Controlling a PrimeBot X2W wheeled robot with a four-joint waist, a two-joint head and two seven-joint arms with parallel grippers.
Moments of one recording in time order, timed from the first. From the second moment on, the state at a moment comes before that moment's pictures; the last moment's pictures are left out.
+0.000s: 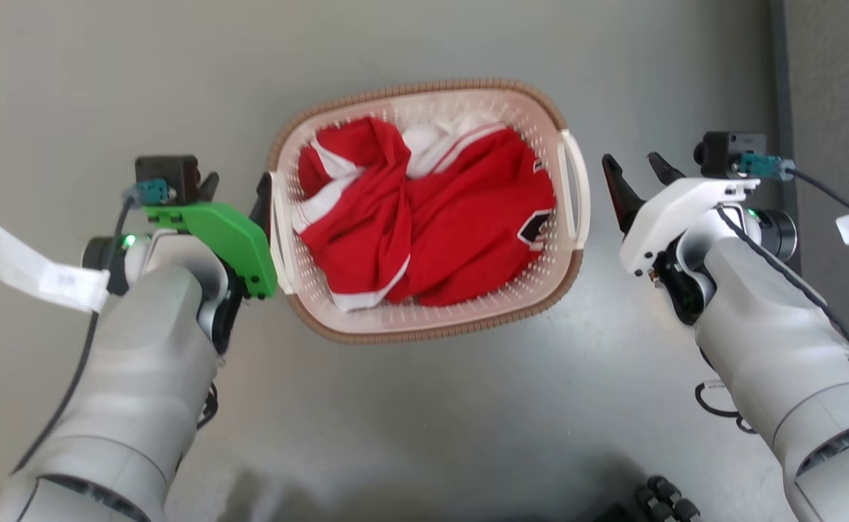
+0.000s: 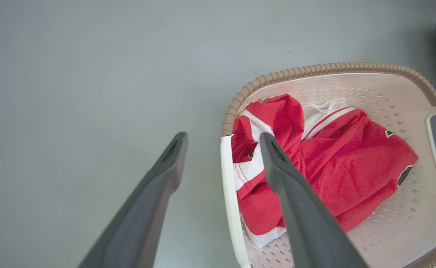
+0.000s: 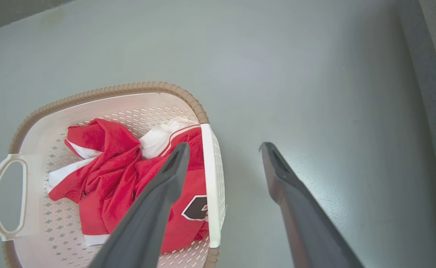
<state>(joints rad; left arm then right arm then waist) -0.93 0.03 -0.72 1.21 -0.78 -0.10 -0.23 -0.86 -0.09 0.58 1.21 0.65 0.11 -0.24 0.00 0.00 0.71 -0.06</state>
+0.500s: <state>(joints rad) -0.82 0.03 -0.69 1.12 -0.78 -0.07 -0.25 -0.78 -0.13 0.49 1.04 0.66 0.10 -0.25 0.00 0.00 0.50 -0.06</state>
